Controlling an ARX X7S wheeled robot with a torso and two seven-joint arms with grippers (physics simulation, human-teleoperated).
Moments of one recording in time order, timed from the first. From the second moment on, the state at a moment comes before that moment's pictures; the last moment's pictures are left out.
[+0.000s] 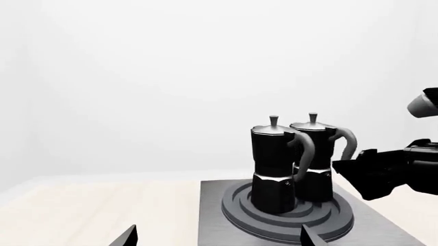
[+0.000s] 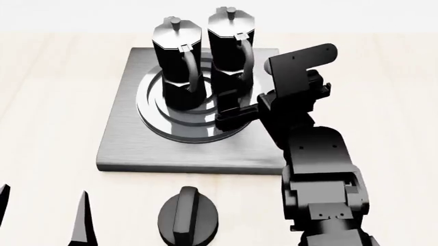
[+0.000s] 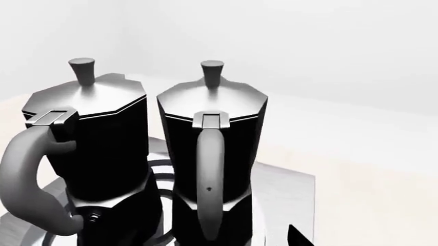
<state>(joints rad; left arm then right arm) -0.02 -0.45 0.42 0.45 -0.23 0.06 -0.49 1.24 0.06 -0.27 1.30 0.21 -0.09 -0.34</state>
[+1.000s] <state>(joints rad) -0.02 -0.45 0.44 0.45 -0.23 0.06 -0.49 0.57 0.17 -0.07 -0.23 0.26 0.29 -0.06</state>
